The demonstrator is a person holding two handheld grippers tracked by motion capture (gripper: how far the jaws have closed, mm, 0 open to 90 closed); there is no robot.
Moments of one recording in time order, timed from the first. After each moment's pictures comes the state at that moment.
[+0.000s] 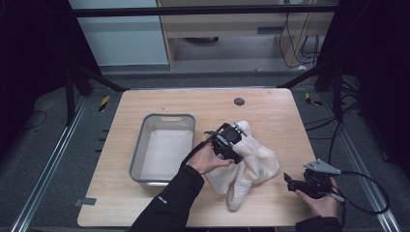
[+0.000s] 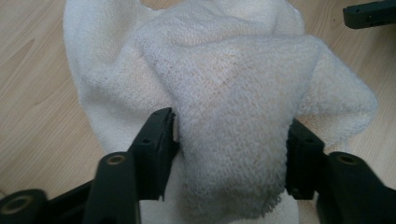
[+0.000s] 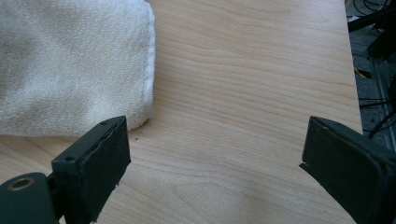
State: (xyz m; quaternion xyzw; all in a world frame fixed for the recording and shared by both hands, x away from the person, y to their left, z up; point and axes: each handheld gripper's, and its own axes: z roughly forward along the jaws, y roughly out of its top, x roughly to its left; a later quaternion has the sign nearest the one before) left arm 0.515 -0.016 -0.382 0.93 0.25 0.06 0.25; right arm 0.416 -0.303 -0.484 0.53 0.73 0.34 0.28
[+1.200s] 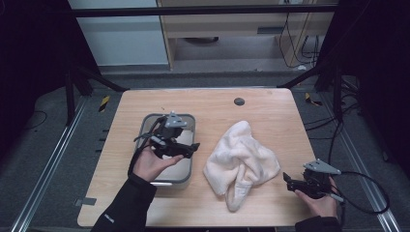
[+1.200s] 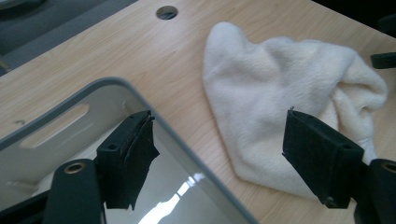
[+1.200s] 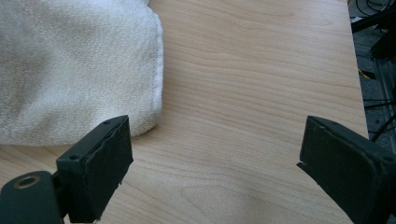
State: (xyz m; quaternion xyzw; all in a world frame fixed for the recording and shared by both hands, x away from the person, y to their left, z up) left arm 0.476 0.140 -0.327 0.85 0.34 0.18 0.37; right arm 0.415 -0.301 -0.482 0.53 0.72 0.34 0.27
